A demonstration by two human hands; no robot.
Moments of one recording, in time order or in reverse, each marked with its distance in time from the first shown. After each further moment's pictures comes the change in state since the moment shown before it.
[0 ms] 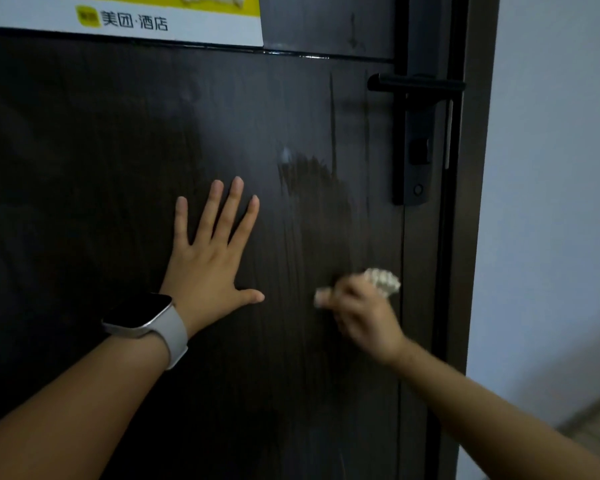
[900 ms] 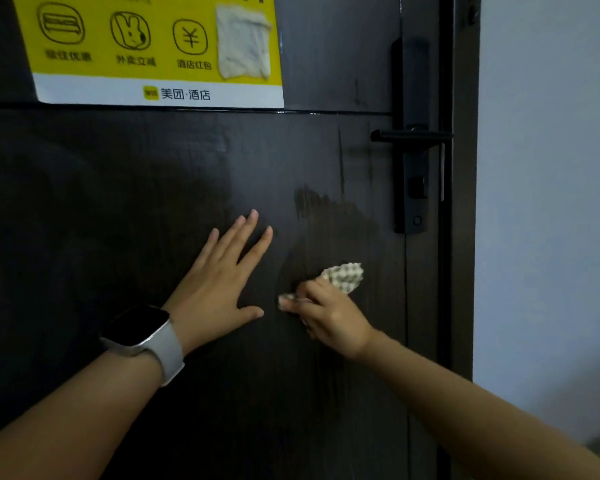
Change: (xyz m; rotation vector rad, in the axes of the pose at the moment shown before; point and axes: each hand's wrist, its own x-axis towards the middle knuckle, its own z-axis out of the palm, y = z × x) left_hand -0.013 -0.030 -0.042 -0.235 -0.110 0.147; right_hand 0.072 -0.044 0.002 -0.047 -0.064 -0.216
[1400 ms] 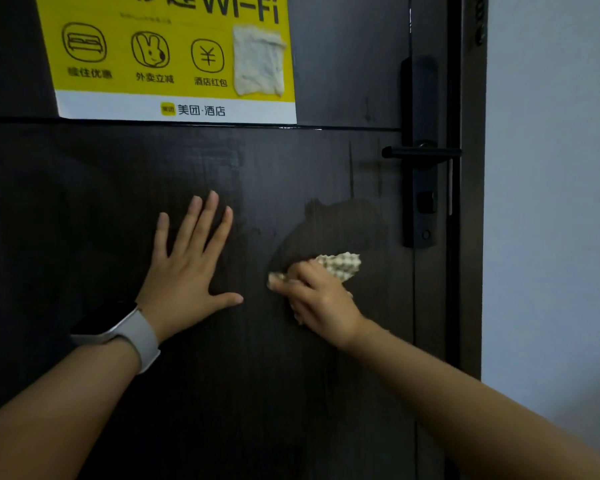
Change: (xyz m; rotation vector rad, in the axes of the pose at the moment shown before) left_hand 0.005 -0.051 0.003 0.185 0.155 -0.194; right_hand 0.050 0.003 -0.005 -0.011 0.093 0.023
